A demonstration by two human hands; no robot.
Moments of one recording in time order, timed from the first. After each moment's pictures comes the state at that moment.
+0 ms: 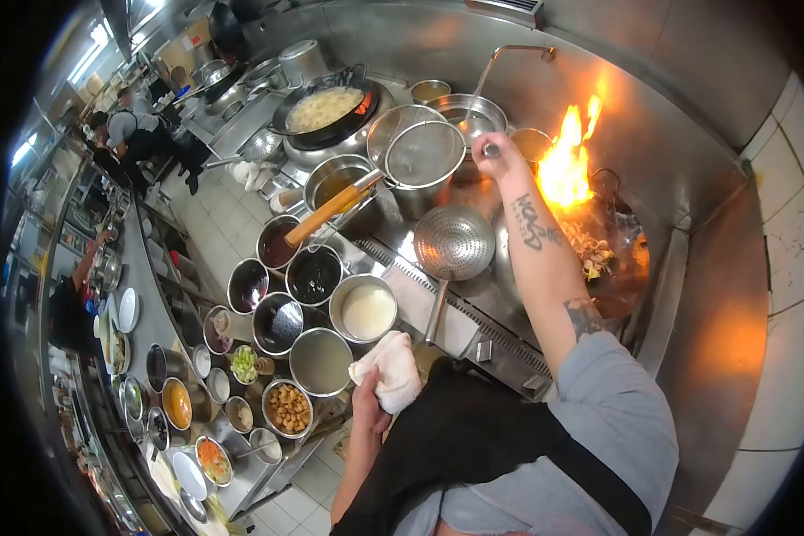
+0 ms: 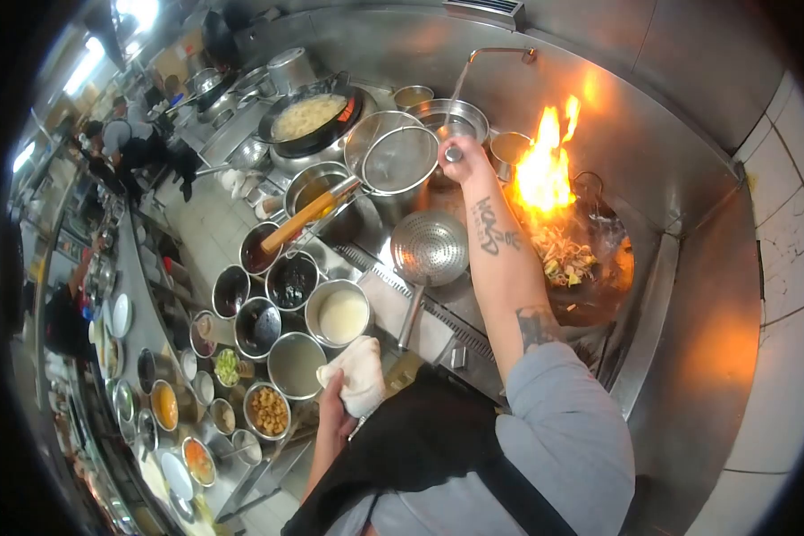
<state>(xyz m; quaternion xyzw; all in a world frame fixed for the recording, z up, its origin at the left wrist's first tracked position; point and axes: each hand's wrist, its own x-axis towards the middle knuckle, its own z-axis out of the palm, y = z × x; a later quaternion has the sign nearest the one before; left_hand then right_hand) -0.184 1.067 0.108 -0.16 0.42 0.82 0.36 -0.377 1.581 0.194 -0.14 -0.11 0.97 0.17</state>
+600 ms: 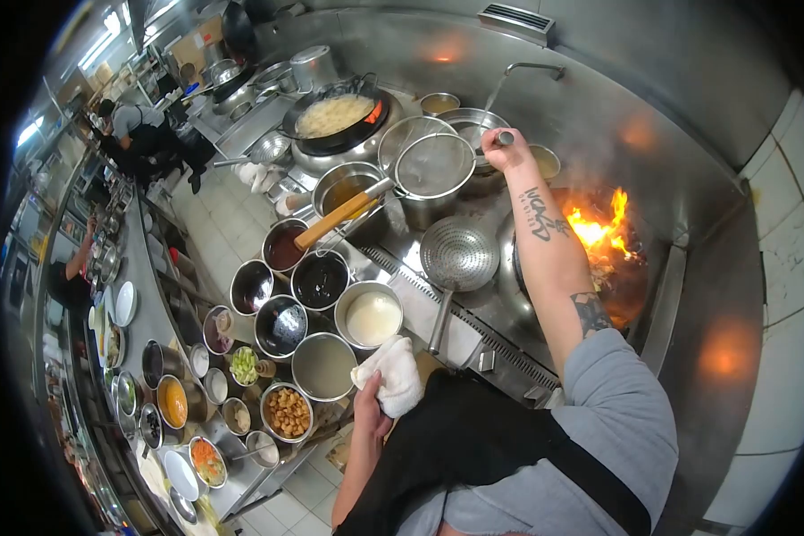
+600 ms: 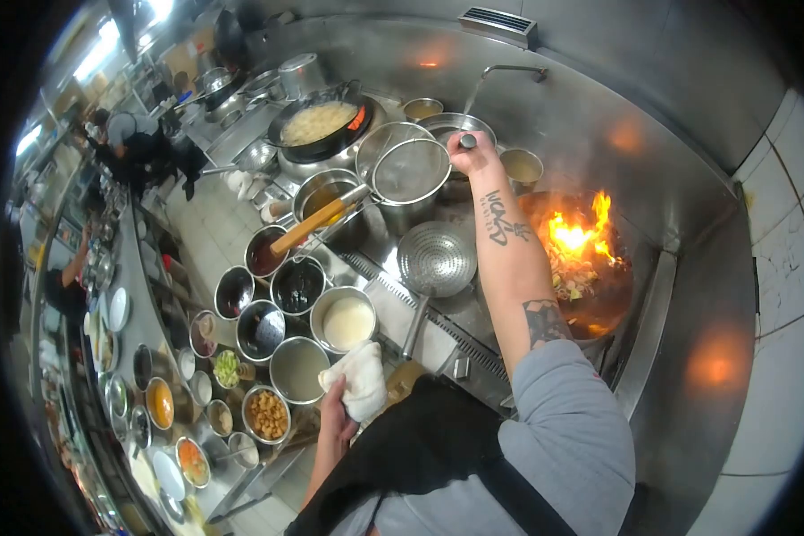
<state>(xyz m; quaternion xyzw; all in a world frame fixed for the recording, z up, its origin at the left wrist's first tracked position) -0.187 1.064 0.122 -0.13 0.38 0.85 0.34 -0.405 1.594 0.235 -0.12 -0.05 0.98 0.14</state>
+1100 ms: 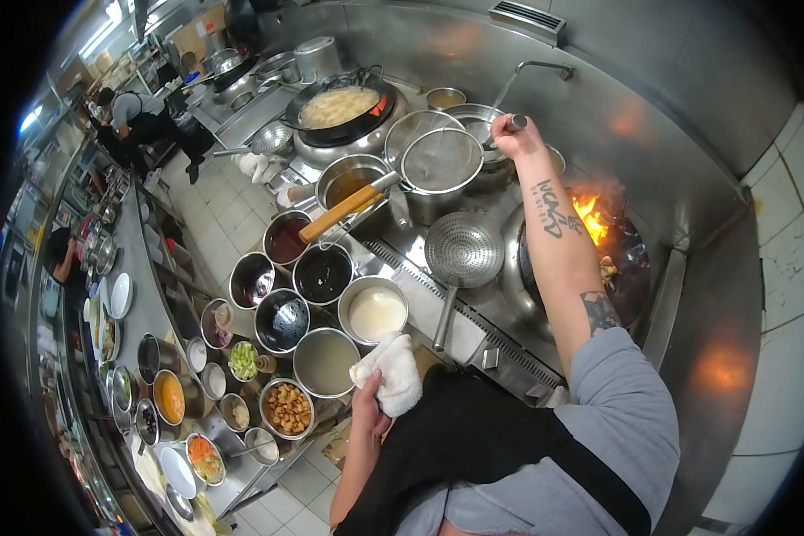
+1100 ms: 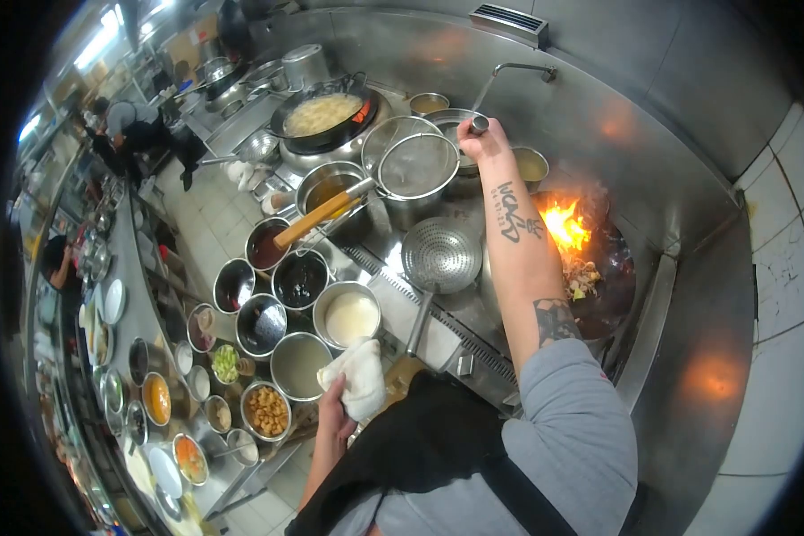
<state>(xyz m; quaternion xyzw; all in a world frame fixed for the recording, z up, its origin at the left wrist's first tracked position) -0.195 1.050 0.124 -0.14 0.39 0.85 0.33 -0.414 1.588 0.260 -0.15 -0.03 0.97 0.19</state>
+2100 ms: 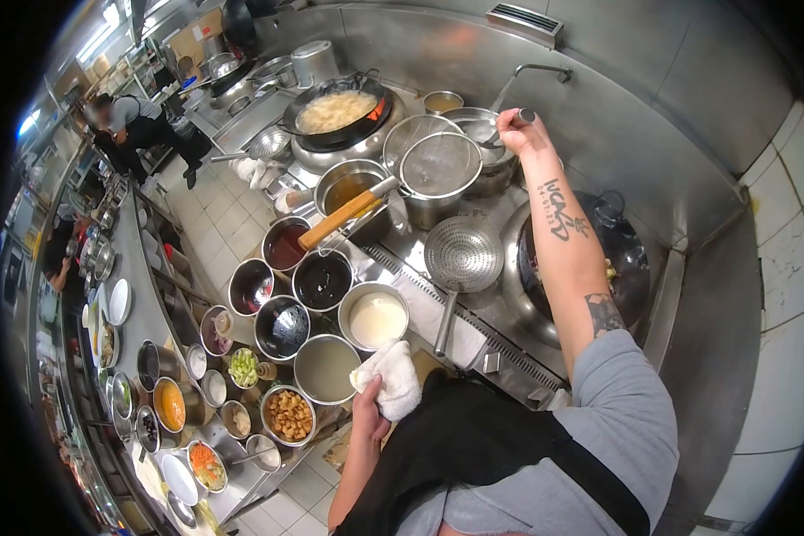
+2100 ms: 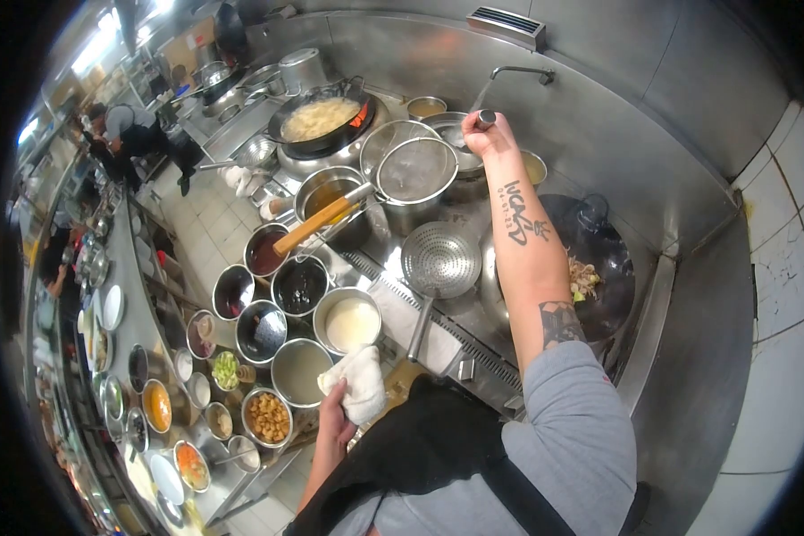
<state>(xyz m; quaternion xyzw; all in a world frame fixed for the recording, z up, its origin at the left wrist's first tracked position) -0.203 1.045 0.103 -0.13 0.37 0.85 0.34 -0.413 1.598 0.281 -0.13 -0.01 0.97 0.19</state>
